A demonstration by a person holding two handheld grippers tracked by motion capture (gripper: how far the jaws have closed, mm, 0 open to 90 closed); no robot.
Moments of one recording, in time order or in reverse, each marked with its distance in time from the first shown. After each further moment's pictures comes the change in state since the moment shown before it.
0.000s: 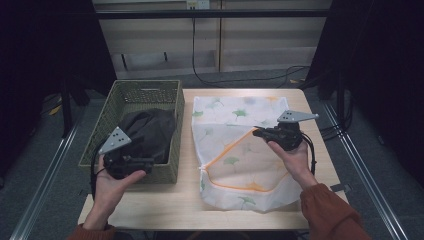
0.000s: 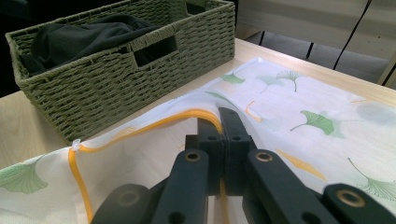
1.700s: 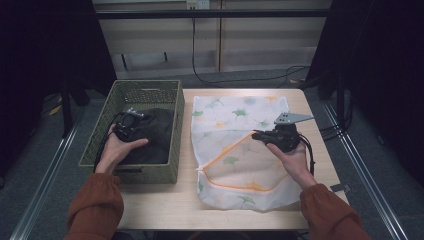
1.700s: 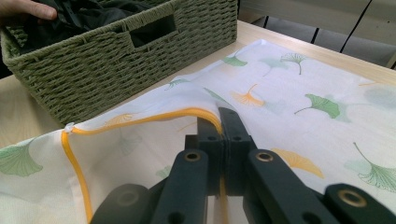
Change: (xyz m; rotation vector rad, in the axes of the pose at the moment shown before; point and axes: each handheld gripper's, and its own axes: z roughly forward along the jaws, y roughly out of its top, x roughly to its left) left arm 0.110 -0.014 0.109 0.569 0.051 -0.023; right arm -0.003 -0.008 0.008 0.059 0.009 -0.005
